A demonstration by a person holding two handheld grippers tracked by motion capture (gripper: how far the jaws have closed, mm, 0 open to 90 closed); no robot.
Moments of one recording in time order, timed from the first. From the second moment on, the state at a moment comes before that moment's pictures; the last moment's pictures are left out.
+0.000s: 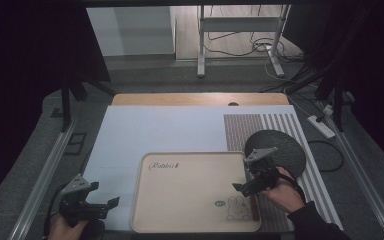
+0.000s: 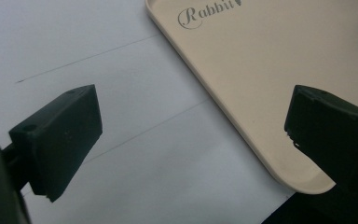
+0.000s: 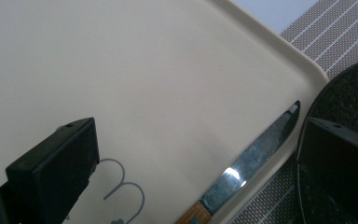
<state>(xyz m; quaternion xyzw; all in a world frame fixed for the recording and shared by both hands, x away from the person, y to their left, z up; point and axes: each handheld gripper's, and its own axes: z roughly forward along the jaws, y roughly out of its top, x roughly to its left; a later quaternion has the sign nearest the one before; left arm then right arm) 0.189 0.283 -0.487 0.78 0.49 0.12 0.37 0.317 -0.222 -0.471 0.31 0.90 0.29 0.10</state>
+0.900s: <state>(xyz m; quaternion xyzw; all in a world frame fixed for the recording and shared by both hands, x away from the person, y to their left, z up) 0.188 0.283 -0.486 0.78 0.49 0.12 0.37 0.293 -0.266 -0.466 0.36 0.87 0.32 0.13</state>
